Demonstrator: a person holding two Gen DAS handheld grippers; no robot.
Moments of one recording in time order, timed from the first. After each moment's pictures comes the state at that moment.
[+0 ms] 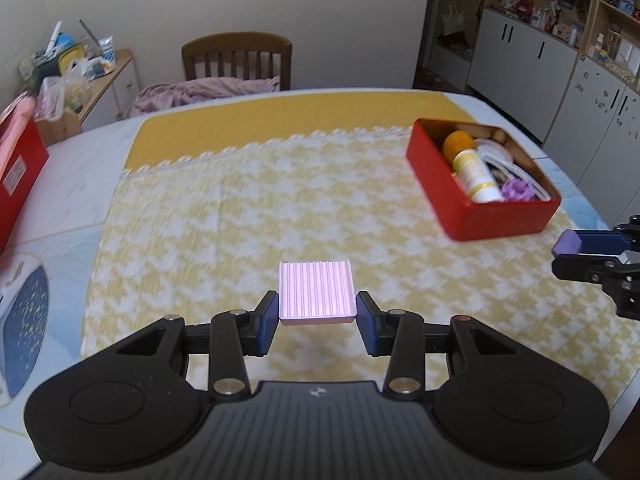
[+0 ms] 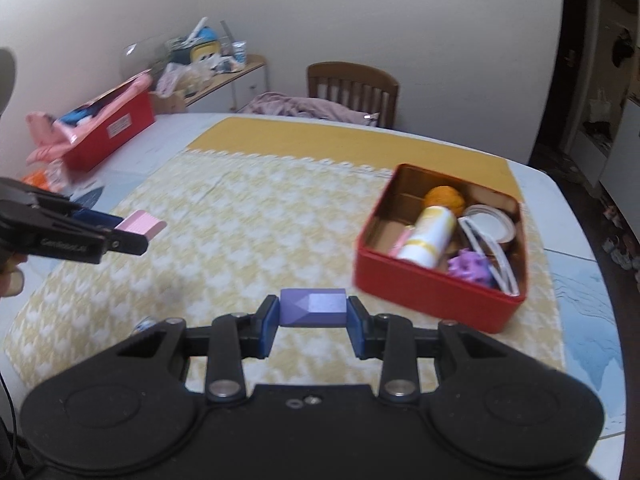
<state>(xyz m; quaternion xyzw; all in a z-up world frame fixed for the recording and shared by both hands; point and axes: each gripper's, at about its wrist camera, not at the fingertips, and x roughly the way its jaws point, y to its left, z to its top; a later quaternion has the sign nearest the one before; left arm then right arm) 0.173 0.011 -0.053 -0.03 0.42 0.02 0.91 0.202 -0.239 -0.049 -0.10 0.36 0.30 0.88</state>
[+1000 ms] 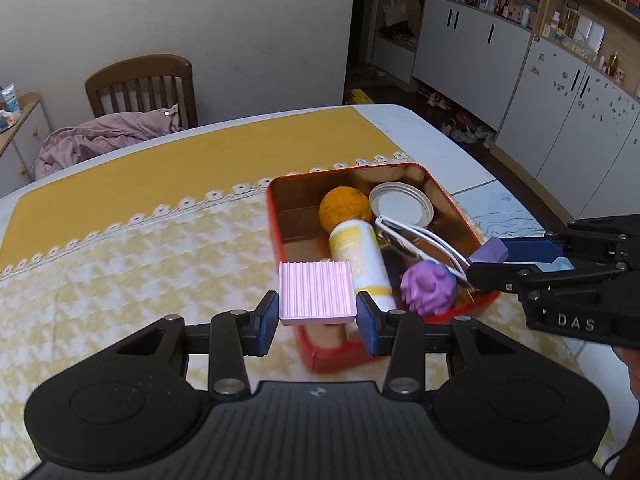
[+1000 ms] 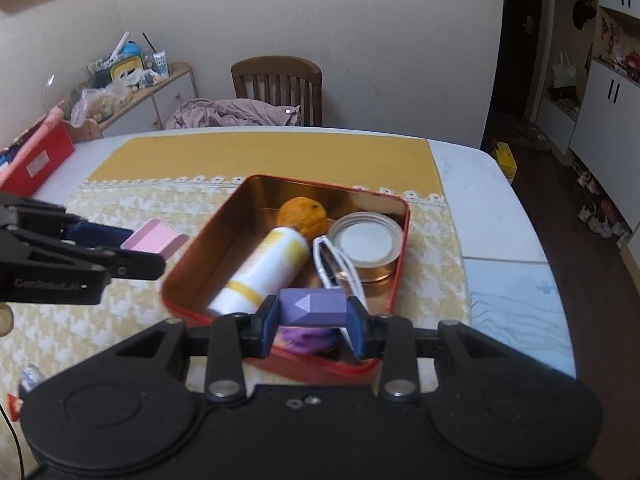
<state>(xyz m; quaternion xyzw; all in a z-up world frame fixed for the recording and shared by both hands) 0.337 -0.128 -0.060 0.00 0.42 -0.05 0.91 0.343 -0.323 -0.073 -0.08 0.39 0.26 0.88</state>
